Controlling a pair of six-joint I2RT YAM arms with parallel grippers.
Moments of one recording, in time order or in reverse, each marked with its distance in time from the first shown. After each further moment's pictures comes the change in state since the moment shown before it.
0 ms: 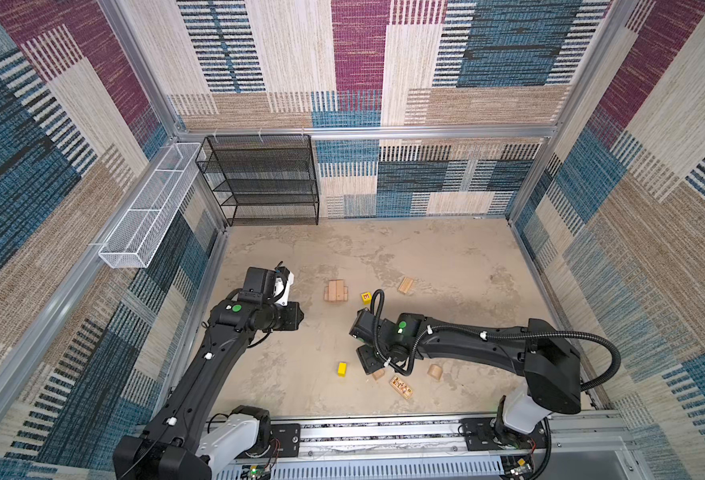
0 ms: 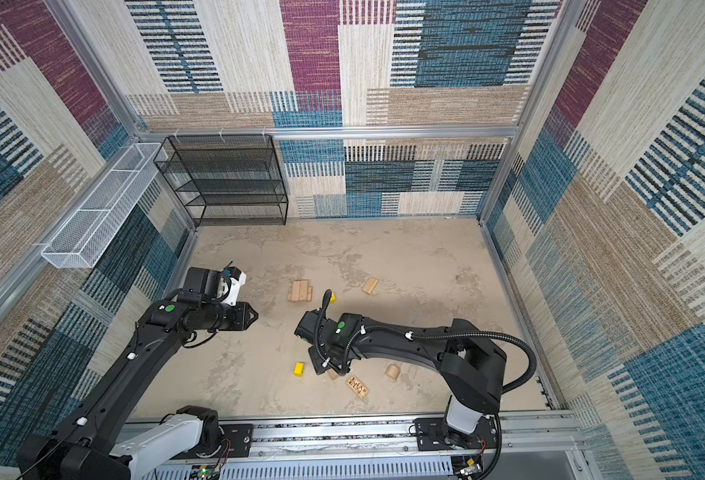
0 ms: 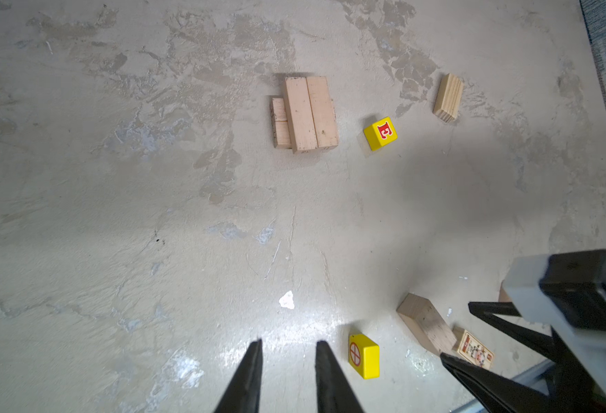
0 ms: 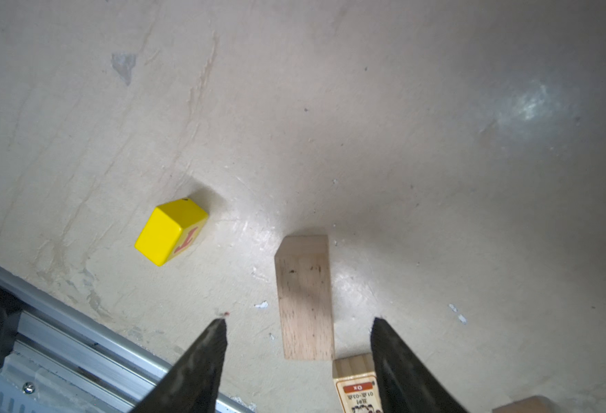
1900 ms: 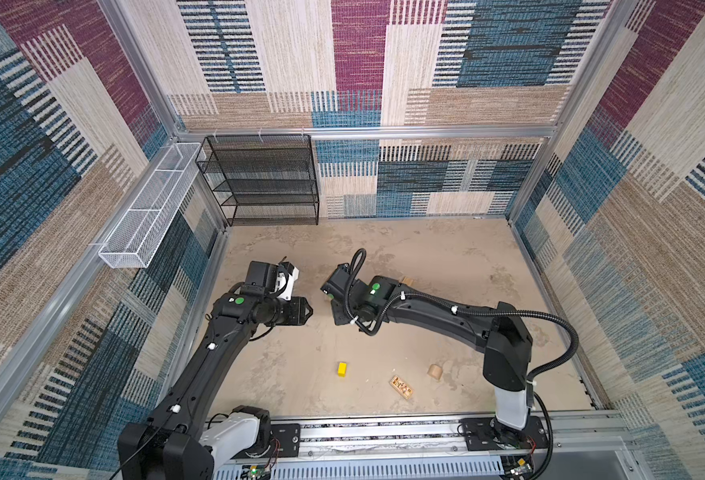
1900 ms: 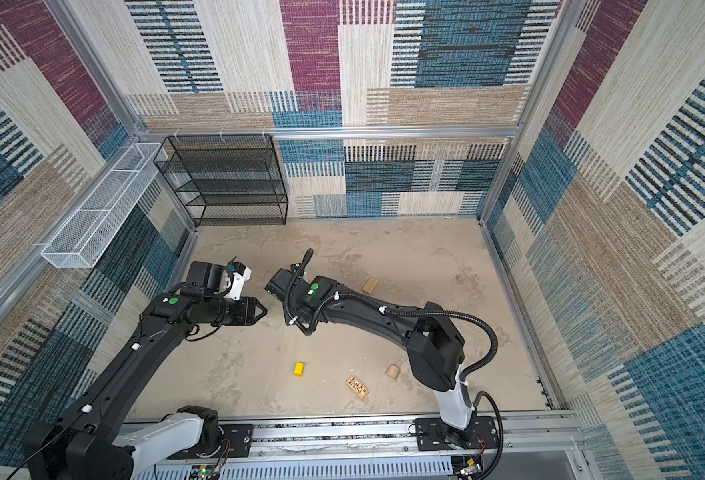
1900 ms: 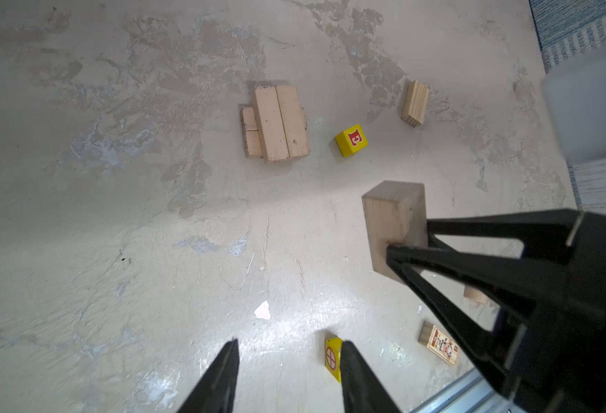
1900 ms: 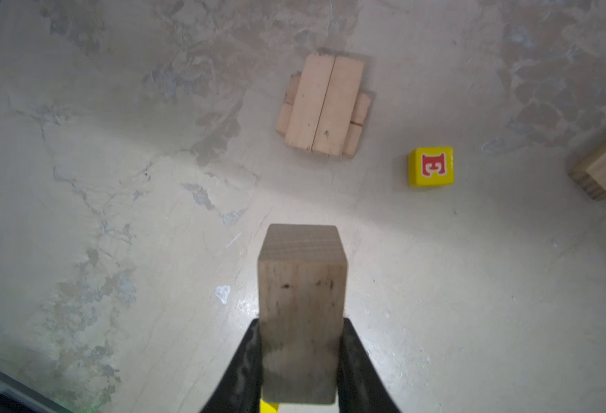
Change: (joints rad) left arm 0.000 0.054 0.046 0.015 0.082 -0.001; right arm -0.116 0.287 0.558 -0.058 0.131 0.053
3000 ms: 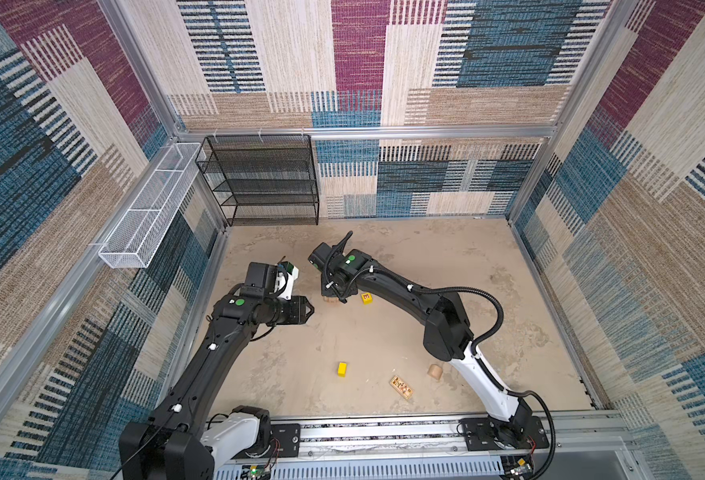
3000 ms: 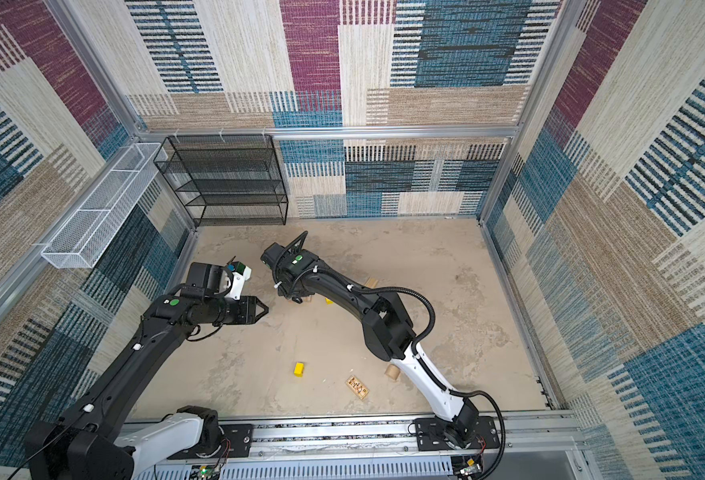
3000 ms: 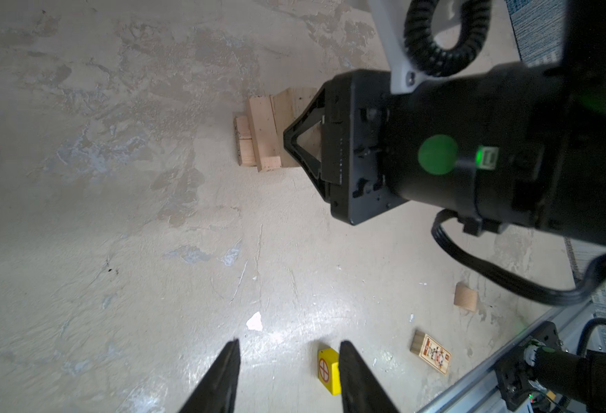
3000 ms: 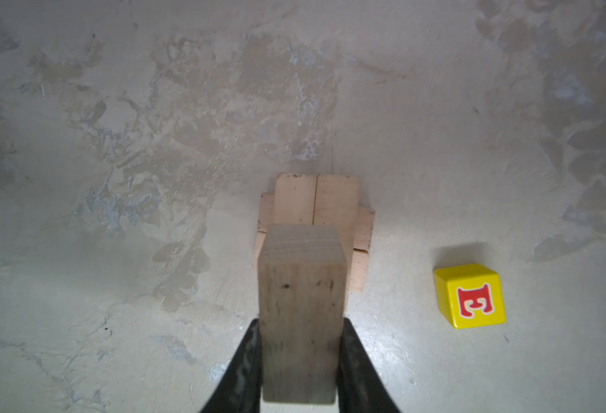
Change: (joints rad) left arm 0.014 -0.010 -0.032 0.055 0.030 -0.026; right arm -0.113 0.489 0.629 -0.237 -0.005 0.061
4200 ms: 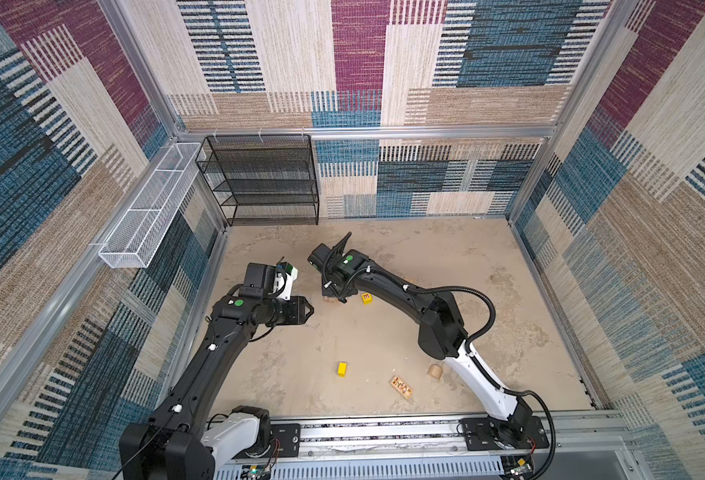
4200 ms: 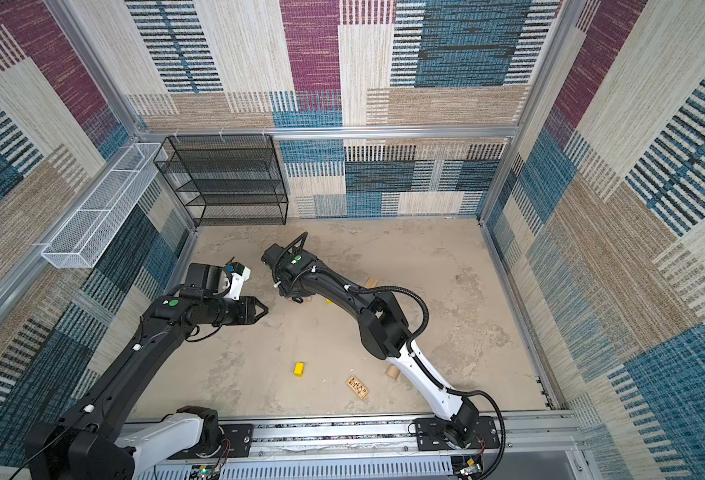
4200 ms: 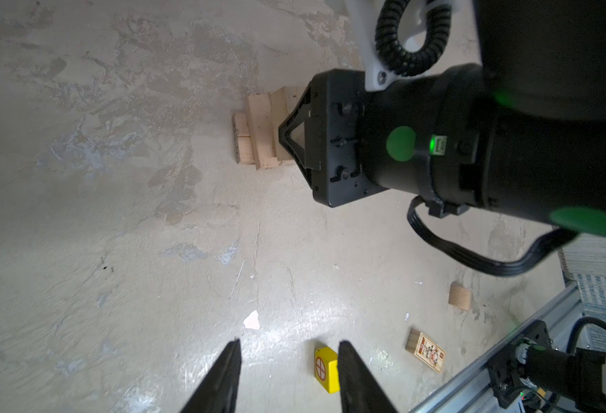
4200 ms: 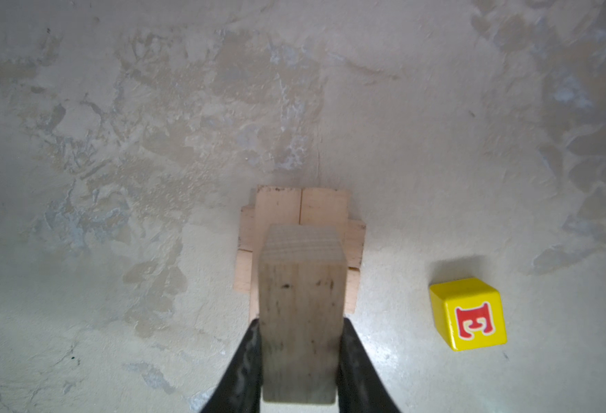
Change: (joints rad) left arm 0.012 0.000 -0.007 0.001 0.022 -0.003; right arm -0.006 0.056 0.060 -0.029 0.016 -0.003
